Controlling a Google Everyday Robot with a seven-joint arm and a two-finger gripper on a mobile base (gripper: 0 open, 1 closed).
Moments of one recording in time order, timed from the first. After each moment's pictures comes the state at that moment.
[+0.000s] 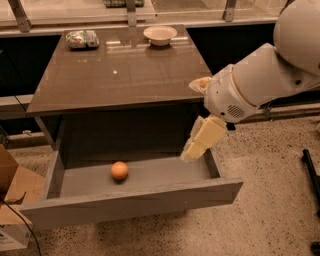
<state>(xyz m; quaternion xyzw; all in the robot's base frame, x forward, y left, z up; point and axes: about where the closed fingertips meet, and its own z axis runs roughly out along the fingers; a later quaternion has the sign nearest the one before) 0.479 -0.069 0.902 -0.62 0.71 0.14 0.31</state>
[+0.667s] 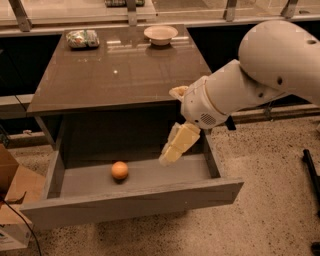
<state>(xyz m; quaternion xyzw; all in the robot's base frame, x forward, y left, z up) 0.494 -0.029 0.872 -0.63 0.69 0.16 0.32</state>
